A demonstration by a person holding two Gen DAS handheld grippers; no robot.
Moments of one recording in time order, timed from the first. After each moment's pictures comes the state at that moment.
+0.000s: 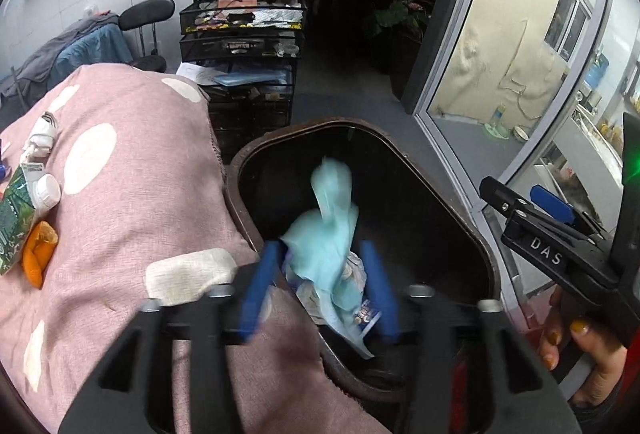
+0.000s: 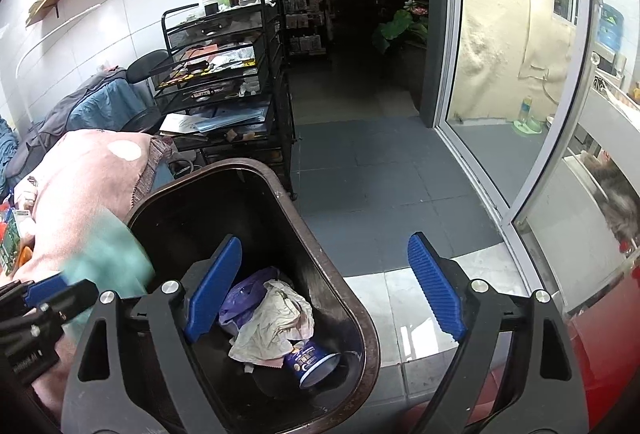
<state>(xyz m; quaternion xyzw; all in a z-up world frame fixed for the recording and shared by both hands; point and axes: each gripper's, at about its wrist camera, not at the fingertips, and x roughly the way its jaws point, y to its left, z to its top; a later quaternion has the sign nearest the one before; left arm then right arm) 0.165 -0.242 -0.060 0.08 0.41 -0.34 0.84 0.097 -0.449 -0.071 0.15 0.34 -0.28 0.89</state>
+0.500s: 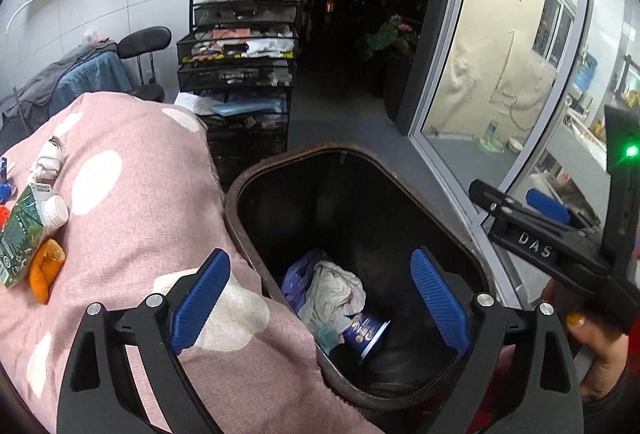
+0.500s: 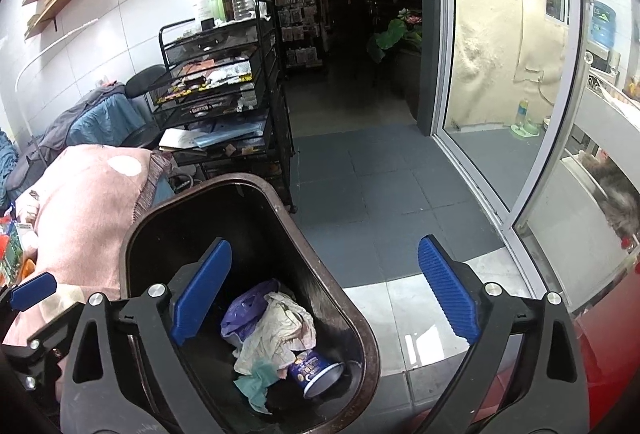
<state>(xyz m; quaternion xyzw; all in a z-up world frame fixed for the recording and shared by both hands) 0.153 -0.236 -0.052 0.07 0.36 -0.35 0.86 0.094 -0.446 -0.069 0.15 0.31 -0.28 0.89</state>
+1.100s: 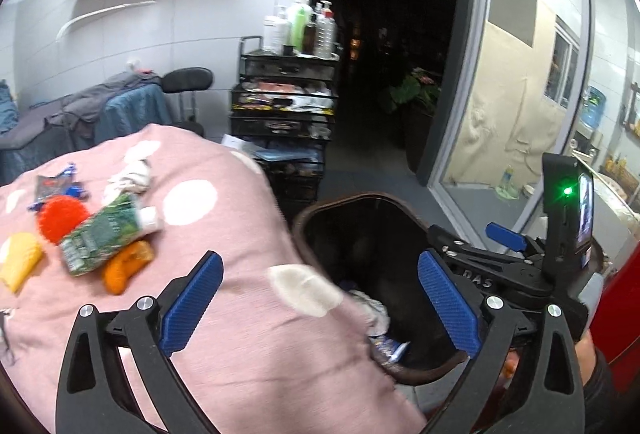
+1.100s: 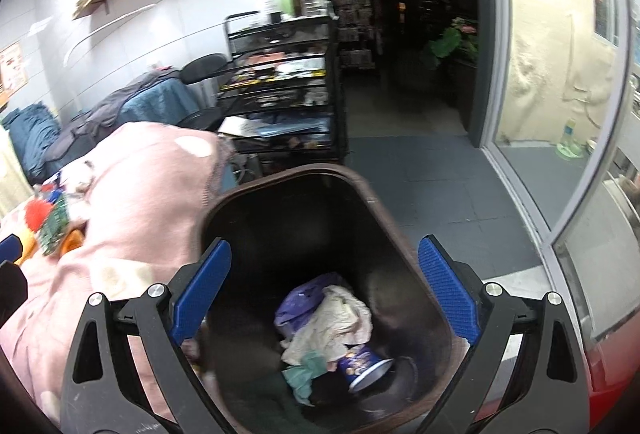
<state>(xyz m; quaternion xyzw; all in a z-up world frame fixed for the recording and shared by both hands) 0.124 -0.160 -0.011 0.04 0.28 -0.30 0.91 0.111 -0.385 -0.060 0.14 0.31 -0.19 0.92</state>
